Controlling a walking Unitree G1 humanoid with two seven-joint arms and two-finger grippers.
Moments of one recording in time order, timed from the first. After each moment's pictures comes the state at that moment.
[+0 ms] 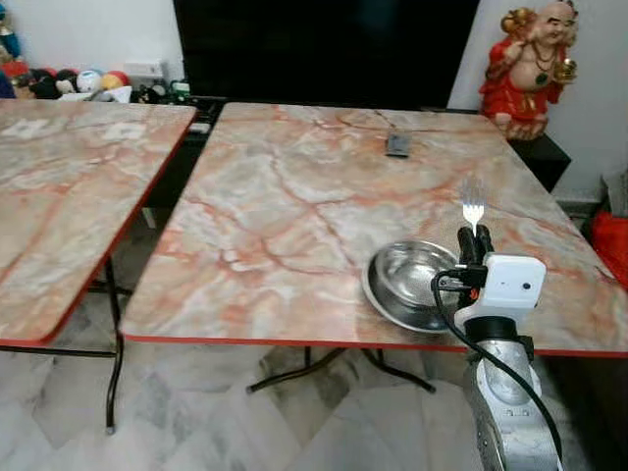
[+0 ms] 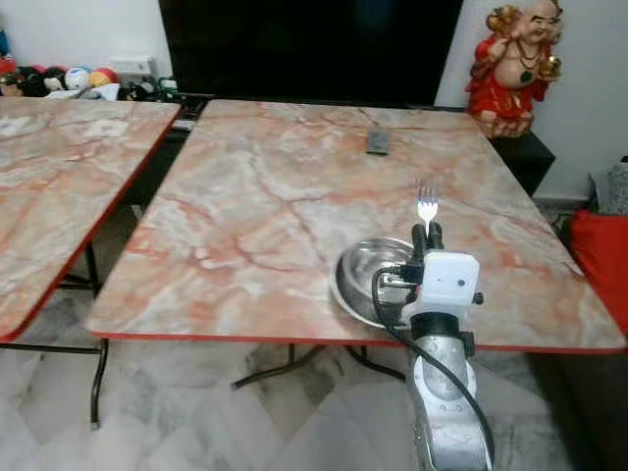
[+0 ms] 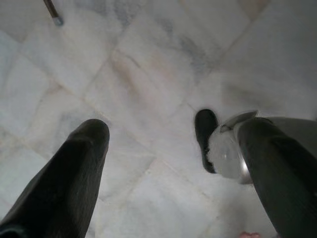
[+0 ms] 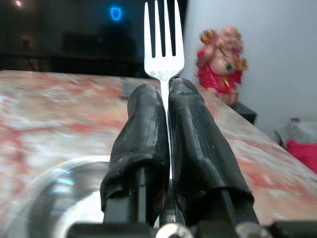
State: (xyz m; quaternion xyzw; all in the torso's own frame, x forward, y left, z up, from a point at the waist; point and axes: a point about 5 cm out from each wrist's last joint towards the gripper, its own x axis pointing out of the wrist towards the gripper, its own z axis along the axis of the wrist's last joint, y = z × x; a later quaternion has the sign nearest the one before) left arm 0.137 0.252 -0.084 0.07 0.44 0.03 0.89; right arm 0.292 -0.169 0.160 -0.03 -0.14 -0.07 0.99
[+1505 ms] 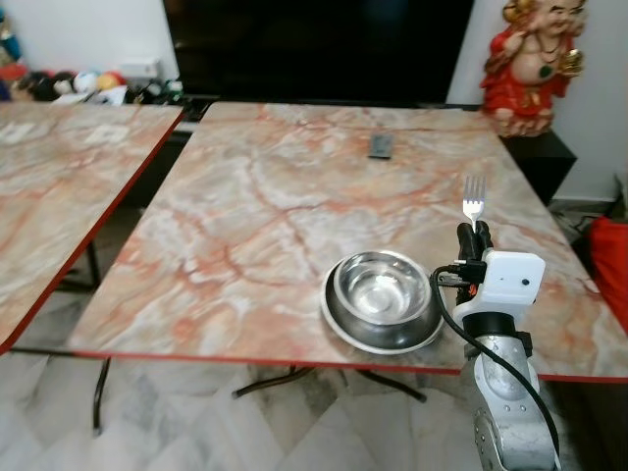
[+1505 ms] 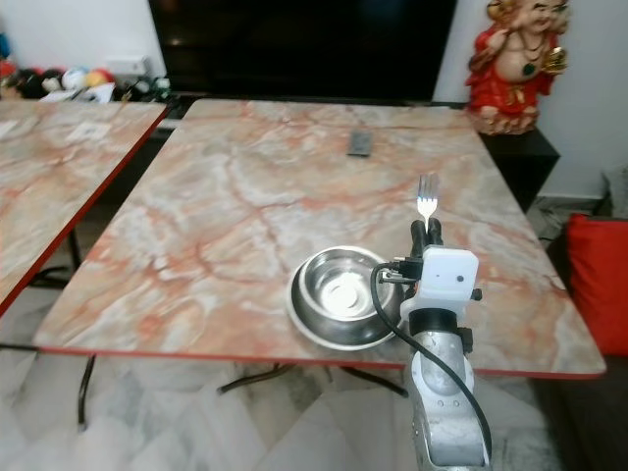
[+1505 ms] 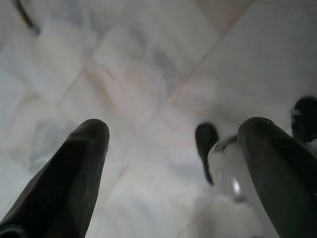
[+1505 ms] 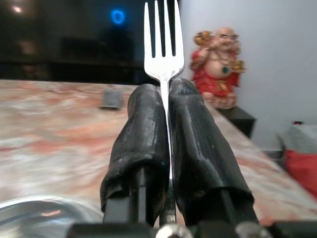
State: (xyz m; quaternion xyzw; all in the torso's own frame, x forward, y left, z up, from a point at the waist) left arm 0.141 0.239 -0.086 0.06 0.44 0.03 0.90; right arm 0.296 -0.170 0.166 -0.03 -0.15 -0.07 0.98
